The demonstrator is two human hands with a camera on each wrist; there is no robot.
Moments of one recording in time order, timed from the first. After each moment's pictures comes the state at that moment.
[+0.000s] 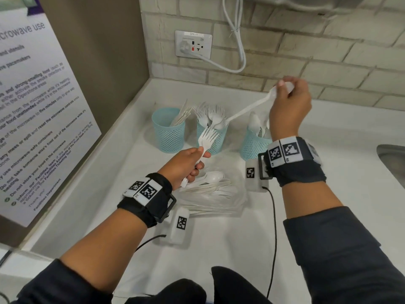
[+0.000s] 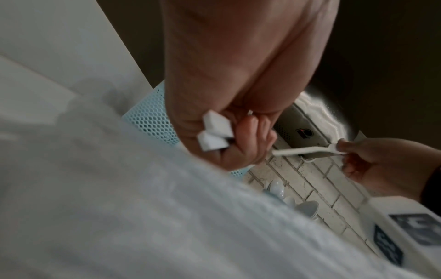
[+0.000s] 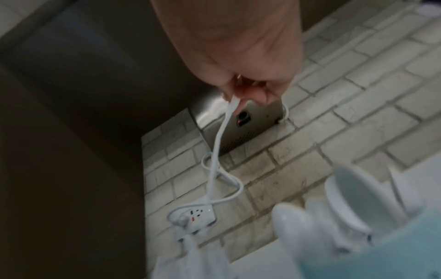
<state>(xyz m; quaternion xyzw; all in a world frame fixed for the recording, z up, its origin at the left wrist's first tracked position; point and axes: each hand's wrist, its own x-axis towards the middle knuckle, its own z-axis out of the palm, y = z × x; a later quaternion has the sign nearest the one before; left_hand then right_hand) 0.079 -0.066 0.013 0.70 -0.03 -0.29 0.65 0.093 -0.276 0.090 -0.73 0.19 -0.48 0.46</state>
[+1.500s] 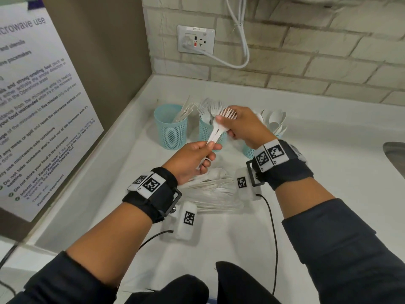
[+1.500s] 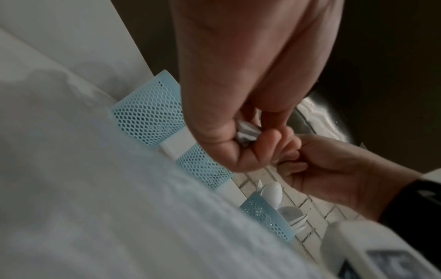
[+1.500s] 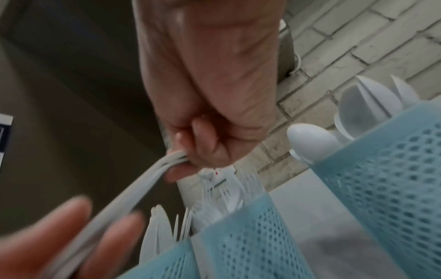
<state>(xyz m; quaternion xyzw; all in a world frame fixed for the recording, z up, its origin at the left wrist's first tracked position) 0.077 -0.073 0.016 0.63 -0.08 -0.30 0.71 0.100 -0.232 0.059 -0.84 0.04 -0.04 0.54</state>
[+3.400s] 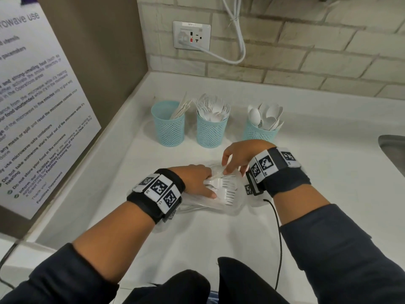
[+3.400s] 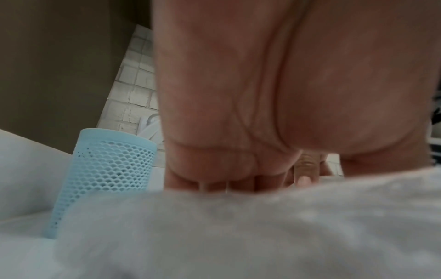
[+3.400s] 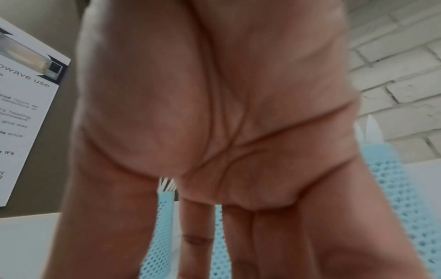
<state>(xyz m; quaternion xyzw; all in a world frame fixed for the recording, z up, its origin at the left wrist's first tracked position) 0.063 -0.075 0.008 0.89 -0.34 -0.31 0.05 0.067 -0.229 0.053 -0.93 0.04 0.35 0.11</state>
